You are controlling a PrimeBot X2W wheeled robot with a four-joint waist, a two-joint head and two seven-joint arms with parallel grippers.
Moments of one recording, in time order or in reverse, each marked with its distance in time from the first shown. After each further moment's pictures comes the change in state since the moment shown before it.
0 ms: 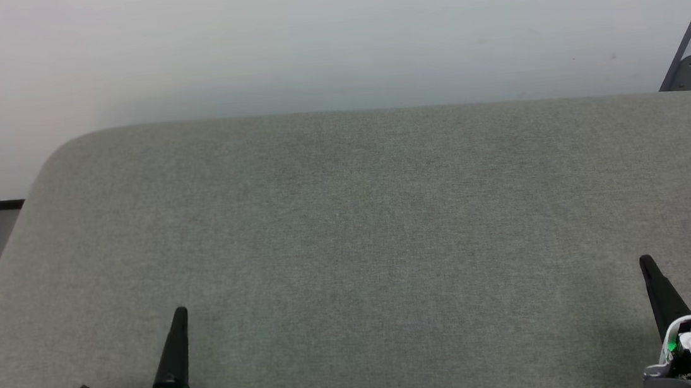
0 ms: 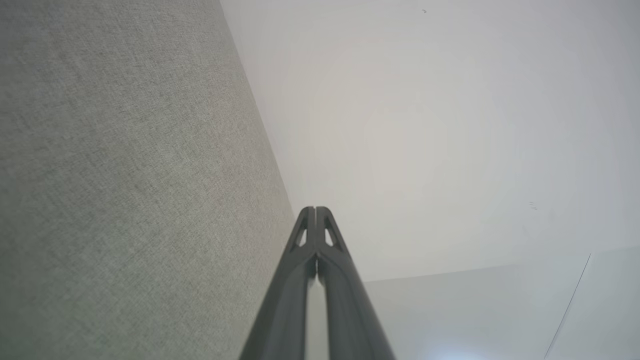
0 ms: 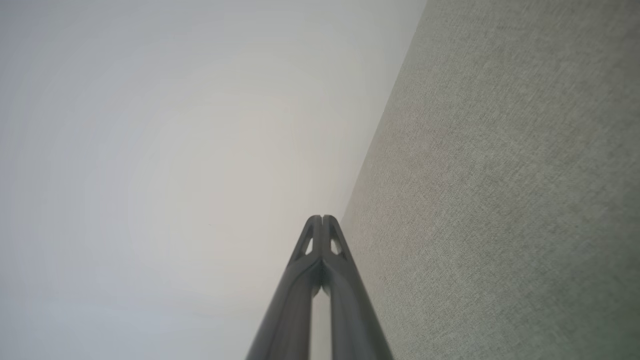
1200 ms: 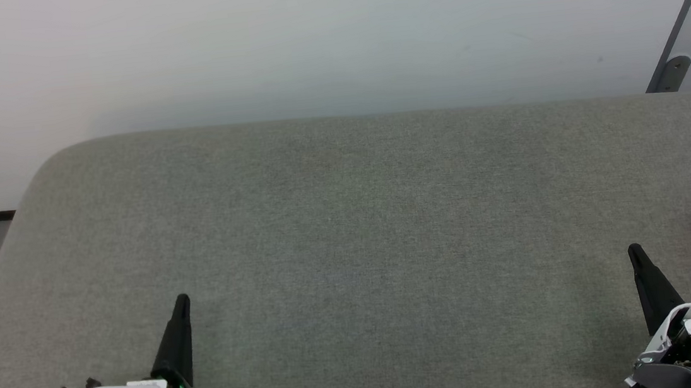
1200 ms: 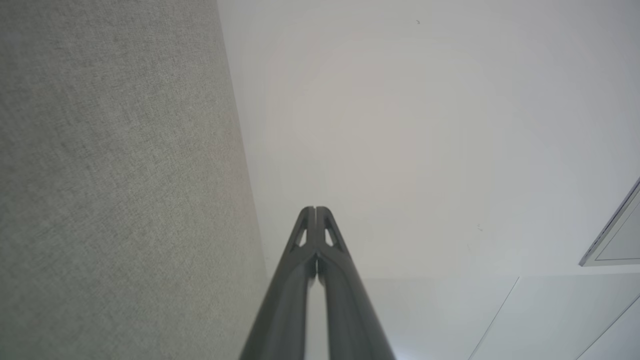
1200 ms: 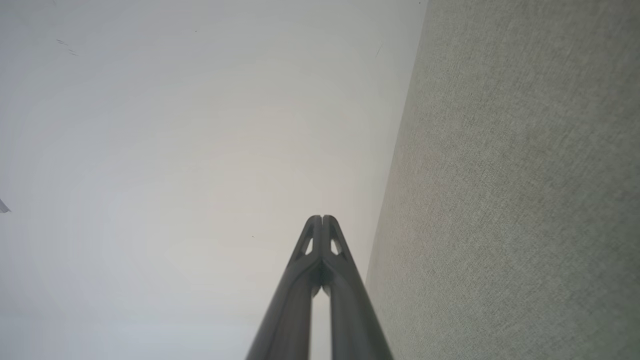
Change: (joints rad) left arm -0.051 -0.019 0.027 0.042 -0.197 0.000 0.064; right arm -0.043 0.024 -0.011 0.028 0.181 0.000 0.056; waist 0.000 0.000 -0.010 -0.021
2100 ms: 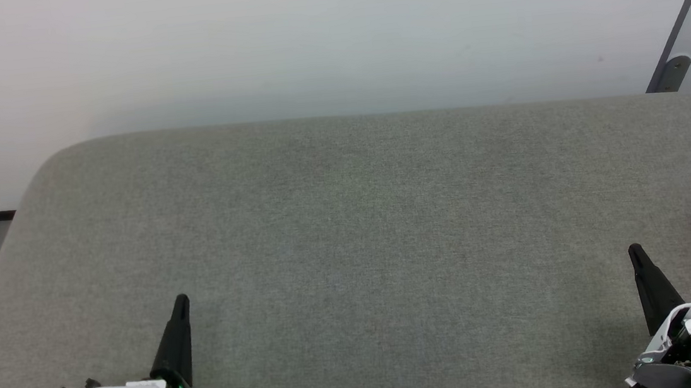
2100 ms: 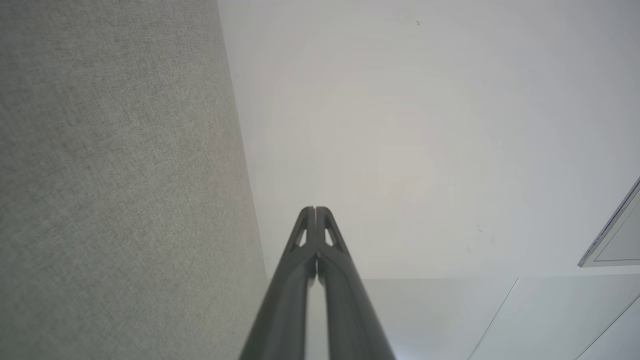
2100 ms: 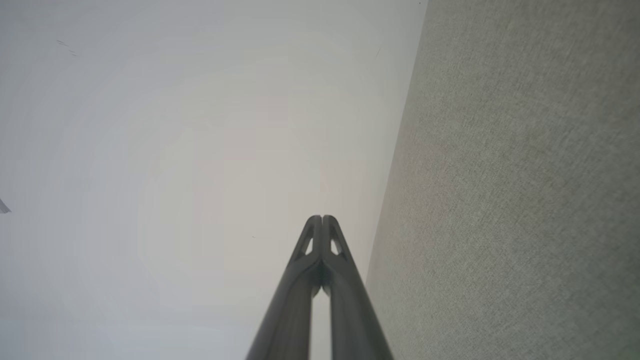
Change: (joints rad) left arm 0.000 -0.007 0.011 0.000 0.005 0.000 0.009; right arm 0.000 0.001 -0.003 0.000 0.000 0.000 0.002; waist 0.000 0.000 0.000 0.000
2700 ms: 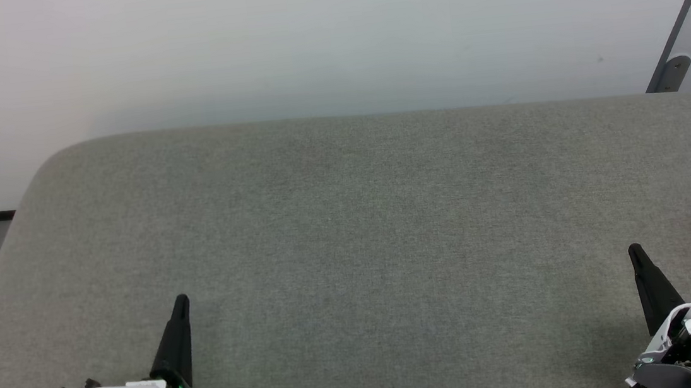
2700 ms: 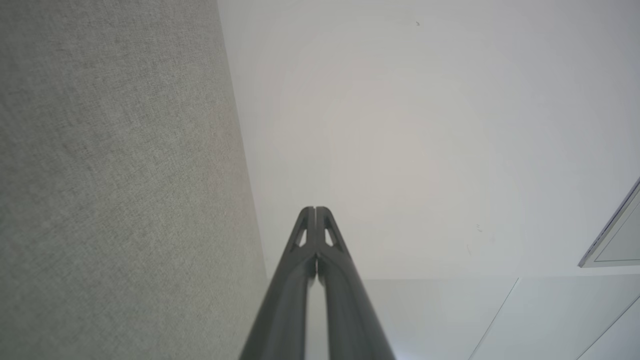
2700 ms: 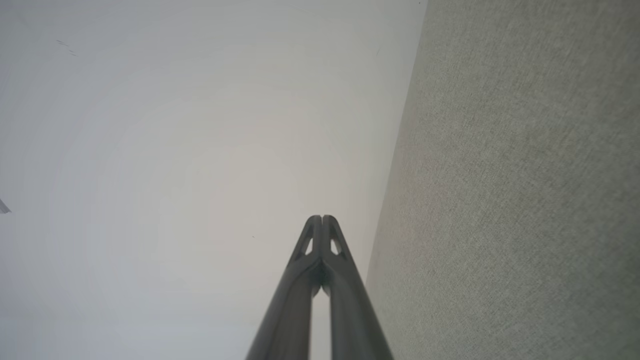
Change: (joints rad) left arm 0.000 -0.003 0.005 0.000 0.005 0.000 0.002; right arm 0.000 0.000 -0.001 0.000 0.000 0.000 0.002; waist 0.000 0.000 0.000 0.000
